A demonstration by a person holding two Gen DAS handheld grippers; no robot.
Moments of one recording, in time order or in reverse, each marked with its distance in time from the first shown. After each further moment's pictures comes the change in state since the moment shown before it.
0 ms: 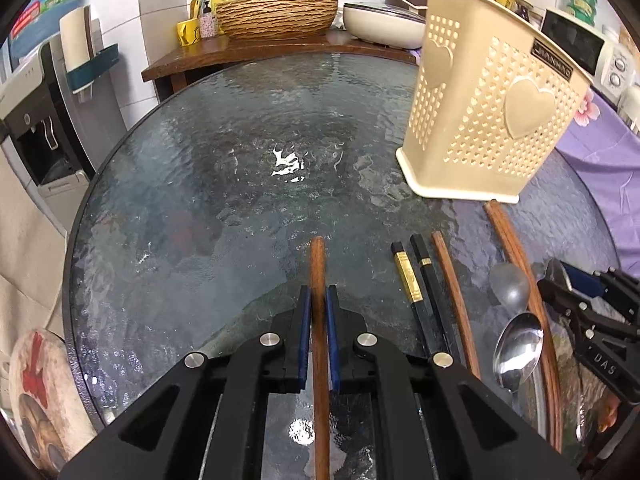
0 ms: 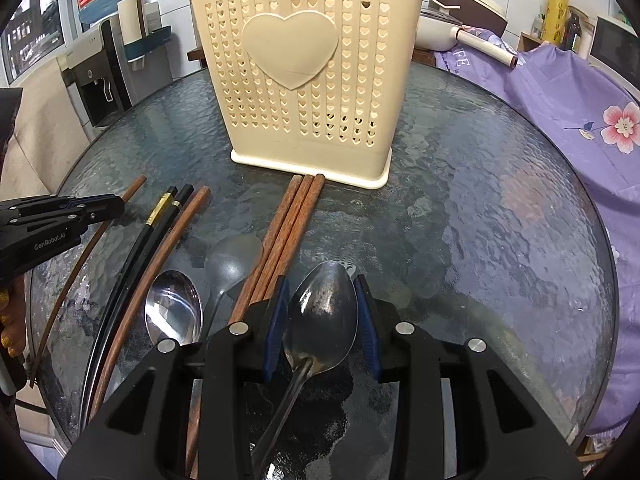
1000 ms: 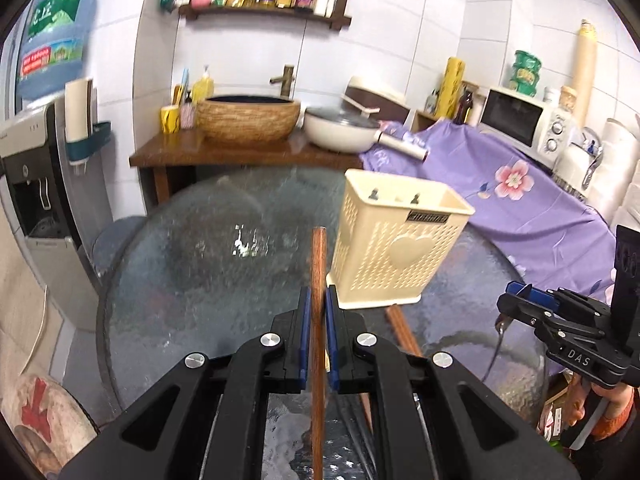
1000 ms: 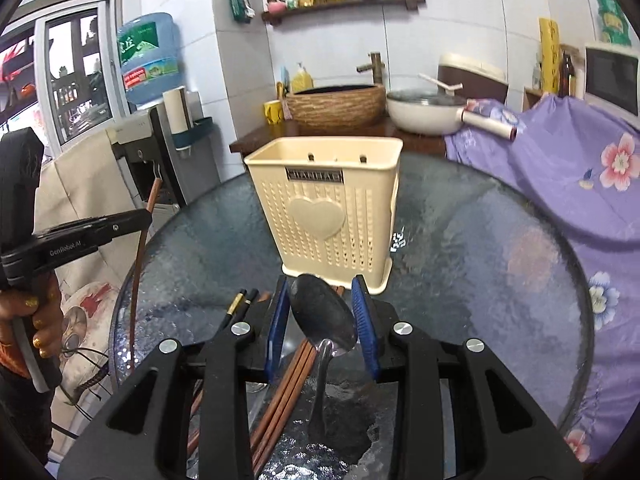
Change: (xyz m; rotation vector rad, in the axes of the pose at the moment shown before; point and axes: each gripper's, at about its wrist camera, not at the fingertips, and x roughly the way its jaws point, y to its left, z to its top) left arm -0.125 -0.016 0.026 0.019 -0.331 -0.155; right arm -0.119 -0.018 0.026 0.020 -0.296 0.157
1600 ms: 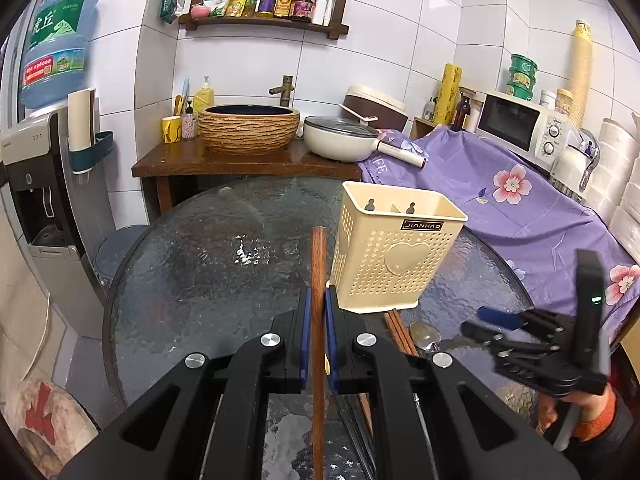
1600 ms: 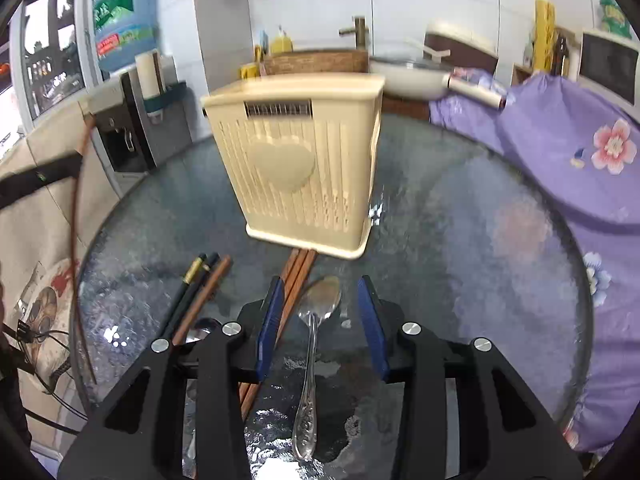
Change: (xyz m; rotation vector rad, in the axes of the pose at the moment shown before) left arm -0.008 -0.002 0.001 0.011 -0.026 0.006; right arm 0.052 -0.014 -0.023 0.006 0.146 -0.086
